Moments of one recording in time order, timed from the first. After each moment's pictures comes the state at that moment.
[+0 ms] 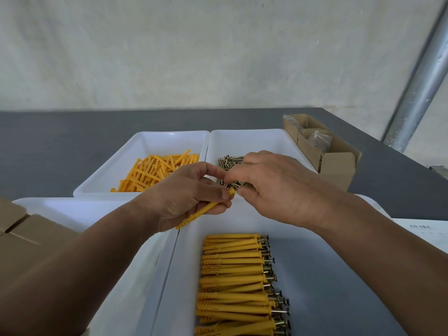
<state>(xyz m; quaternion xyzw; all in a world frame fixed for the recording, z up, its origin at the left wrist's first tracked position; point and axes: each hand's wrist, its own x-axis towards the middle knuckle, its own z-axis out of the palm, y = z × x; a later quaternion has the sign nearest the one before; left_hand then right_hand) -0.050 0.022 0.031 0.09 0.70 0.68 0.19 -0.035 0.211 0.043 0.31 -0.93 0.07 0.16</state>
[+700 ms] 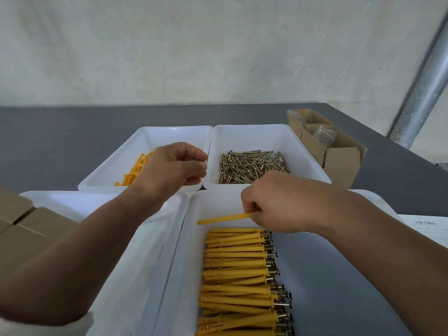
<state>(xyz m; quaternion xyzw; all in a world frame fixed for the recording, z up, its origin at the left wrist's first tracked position) -0.068 0.002 0.026 0.06 0.78 0.62 -0.05 -0.023 0.205 0.040 0.25 -0.97 0.00 -0.05</state>
